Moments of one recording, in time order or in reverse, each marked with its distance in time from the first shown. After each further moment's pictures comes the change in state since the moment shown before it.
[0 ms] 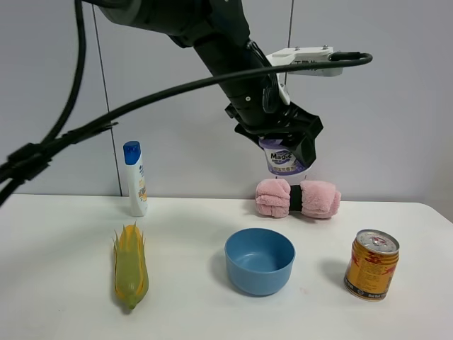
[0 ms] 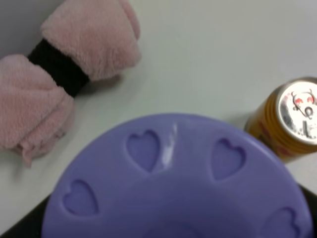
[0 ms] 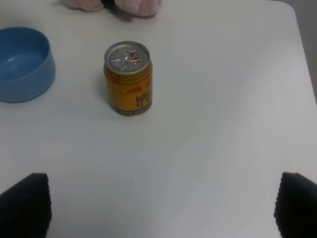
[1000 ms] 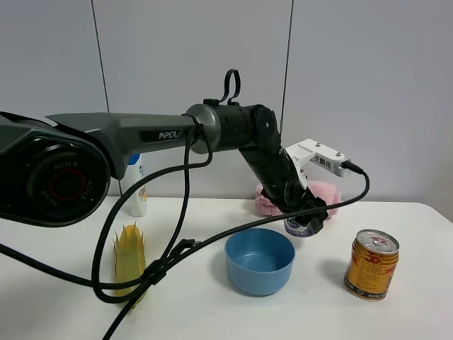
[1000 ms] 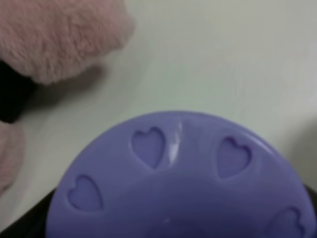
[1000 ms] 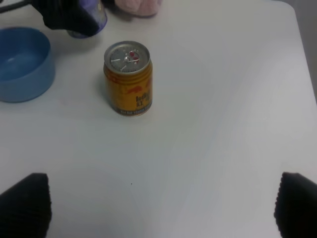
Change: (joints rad) left arm 0.000 0.497 -0.432 -0.002 0.007 0.138; right arm 0.000 0.000 0.000 0.000 0.000 0.000
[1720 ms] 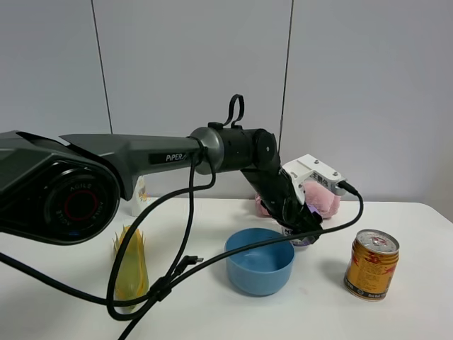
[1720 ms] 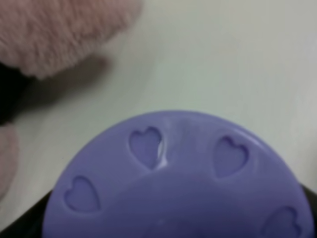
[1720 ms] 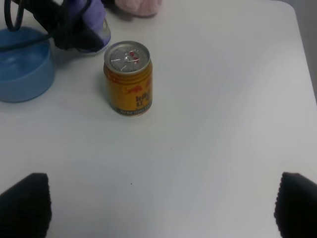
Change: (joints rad) left arm 0.000 0.065 -0.001 0.029 -0.087 0.027; right arm 0.000 0.000 0.000 0.000 0.000 0.000
